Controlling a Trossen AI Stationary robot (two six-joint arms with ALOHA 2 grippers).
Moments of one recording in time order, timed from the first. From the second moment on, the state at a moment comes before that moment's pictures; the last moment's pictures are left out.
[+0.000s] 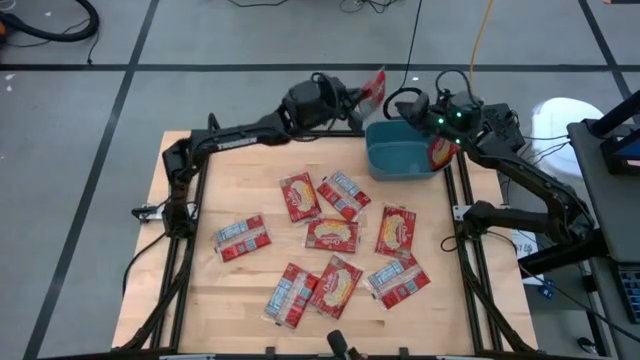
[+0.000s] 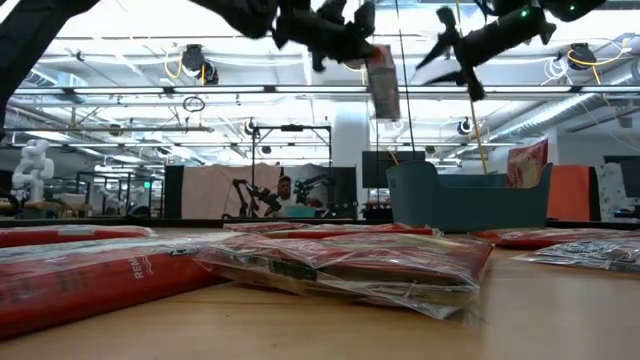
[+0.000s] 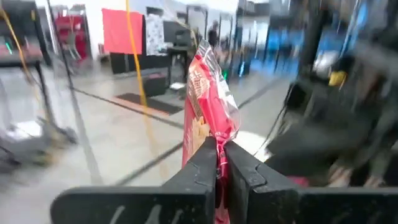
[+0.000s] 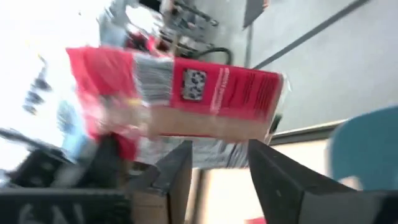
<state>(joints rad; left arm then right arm) 0.42 1.95 1.75 0.25 -0.10 0.00 -0.86 0.99 0.83 -0.03 -0.19 1.20</state>
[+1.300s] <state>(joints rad) 0.29 1.95 1.93 -0.29 -0.35 0.85 -0.62 1.25 1.02 0.06 -0.03 1.52</state>
